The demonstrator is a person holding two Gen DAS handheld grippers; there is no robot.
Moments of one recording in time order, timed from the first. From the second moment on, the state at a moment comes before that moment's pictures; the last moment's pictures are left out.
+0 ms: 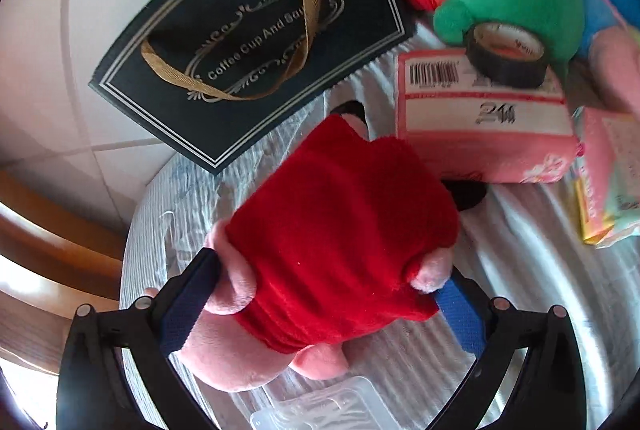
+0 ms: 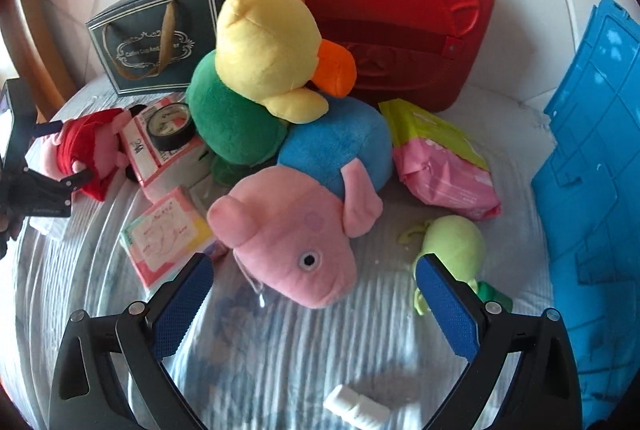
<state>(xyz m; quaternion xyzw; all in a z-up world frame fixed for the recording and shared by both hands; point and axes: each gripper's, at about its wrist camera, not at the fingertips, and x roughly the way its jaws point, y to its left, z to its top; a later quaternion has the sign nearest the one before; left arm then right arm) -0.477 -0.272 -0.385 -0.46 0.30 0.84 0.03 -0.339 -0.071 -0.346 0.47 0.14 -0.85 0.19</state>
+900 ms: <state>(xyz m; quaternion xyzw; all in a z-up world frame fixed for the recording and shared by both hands) -0.446 -0.271 -0.371 -0.41 0.30 0.86 0.00 -0.379 -0.108 -0.378 0.53 0.14 -0.82 0.18</state>
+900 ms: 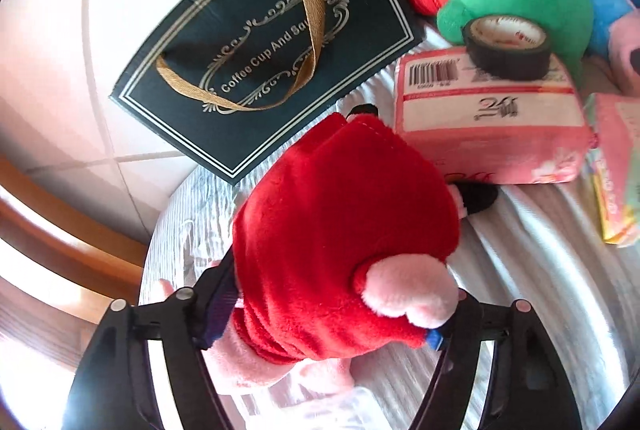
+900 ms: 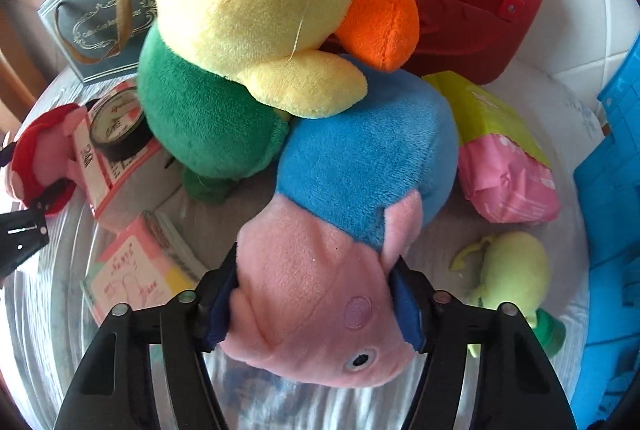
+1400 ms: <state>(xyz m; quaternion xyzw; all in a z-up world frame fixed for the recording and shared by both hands) -0.344 -0.232 -0.296 -0.36 0.28 0.89 0.01 -0.314 -0.053 -0.328 0.52 0.12 -0.82 0.20</state>
